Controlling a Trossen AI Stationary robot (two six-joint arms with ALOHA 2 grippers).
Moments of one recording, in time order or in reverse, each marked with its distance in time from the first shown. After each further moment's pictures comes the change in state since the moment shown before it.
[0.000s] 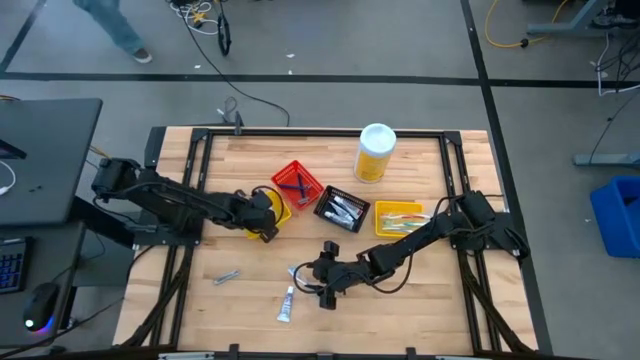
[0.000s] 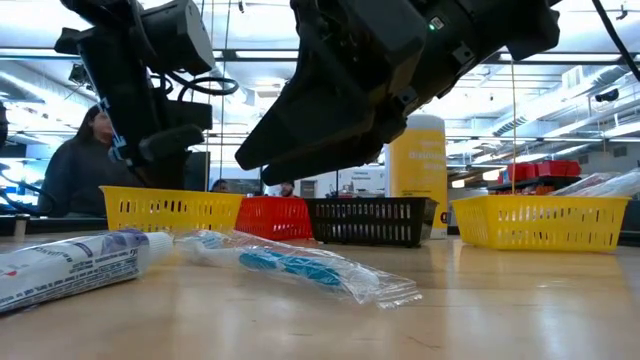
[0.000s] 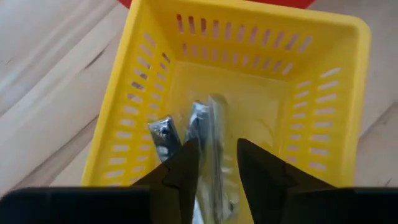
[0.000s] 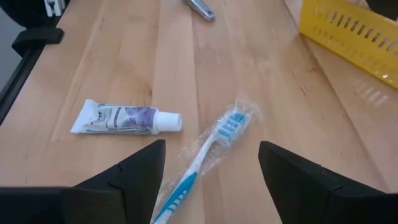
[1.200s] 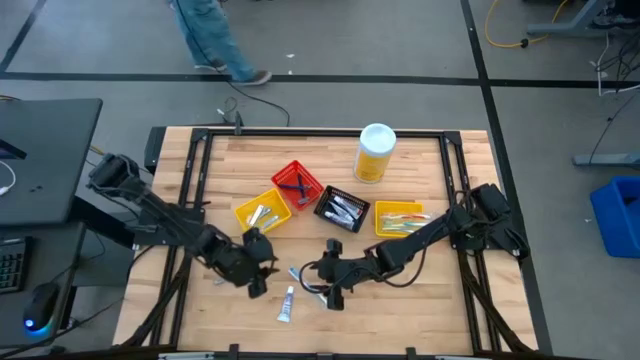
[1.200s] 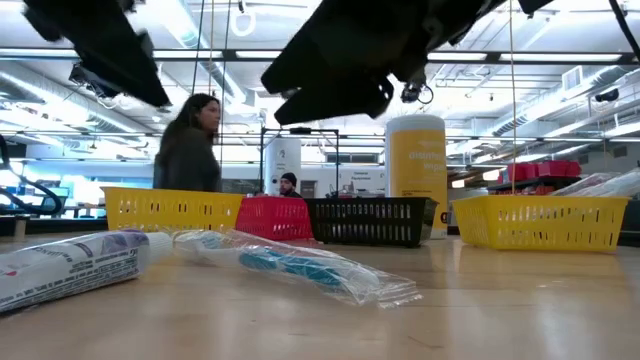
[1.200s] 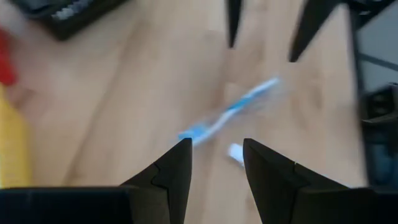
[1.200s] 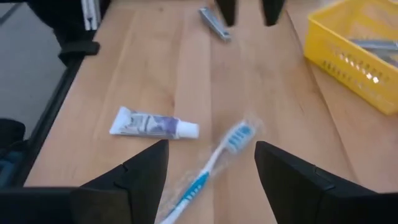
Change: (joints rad) left arm -0.482 -0.050 0.156 0.189 0.009 0.077; right arm 0.012 -0.123 -0.001 -0.101 -0.055 -0.050
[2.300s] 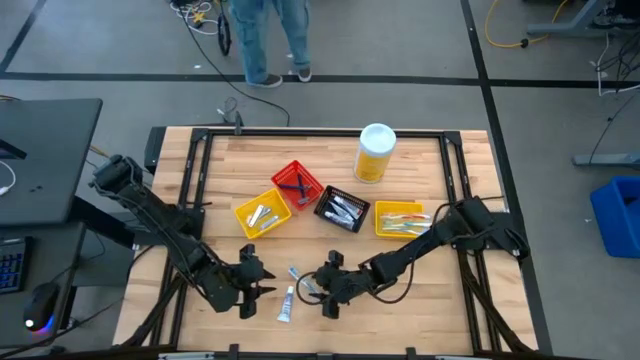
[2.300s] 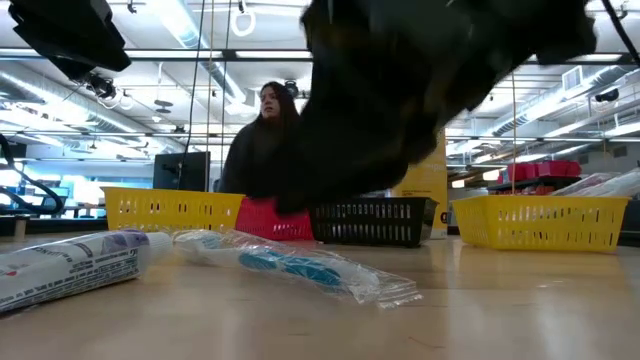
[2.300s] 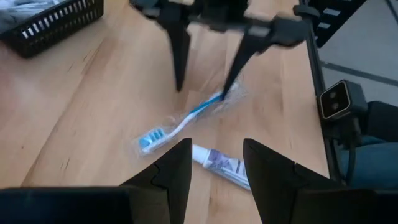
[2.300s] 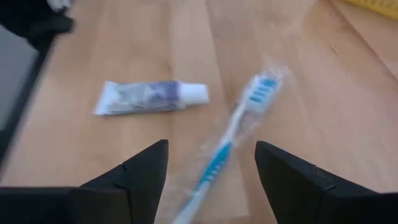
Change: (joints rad) left arm -0.179 0.047 -0.001 0.108 -0.156 -0.042; right arm 0.040 0.162 0.000 0.090 0.067 0.197
